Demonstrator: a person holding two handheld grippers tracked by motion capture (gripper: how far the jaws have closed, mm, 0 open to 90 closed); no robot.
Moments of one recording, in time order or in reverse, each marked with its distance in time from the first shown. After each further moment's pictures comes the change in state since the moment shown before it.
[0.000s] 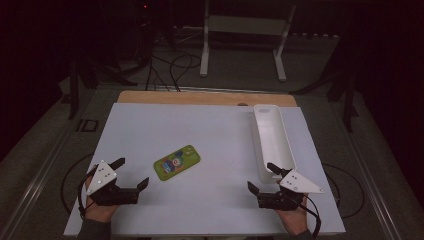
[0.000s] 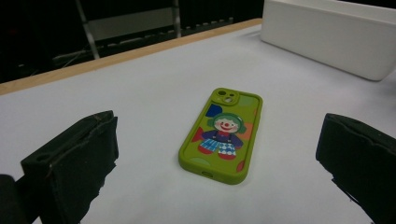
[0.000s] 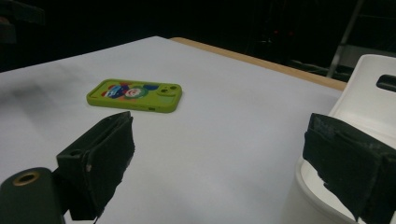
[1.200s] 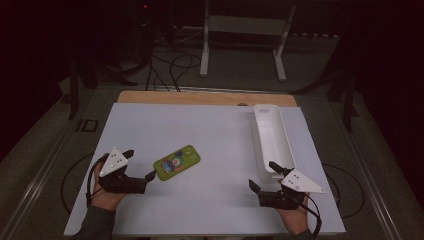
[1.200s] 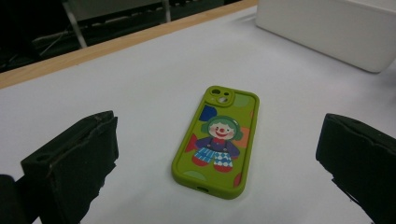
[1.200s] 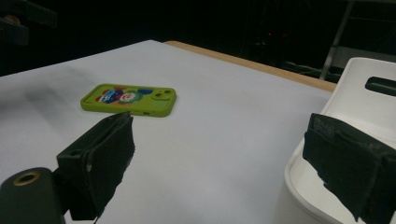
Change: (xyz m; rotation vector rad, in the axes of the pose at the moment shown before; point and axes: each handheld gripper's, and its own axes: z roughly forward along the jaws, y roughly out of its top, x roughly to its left) left arm 0.004 0.028 0.025 0.107 -0.041 0.020; right arm -0.002 0.002 -0.002 -0.010 -0.024 0.009
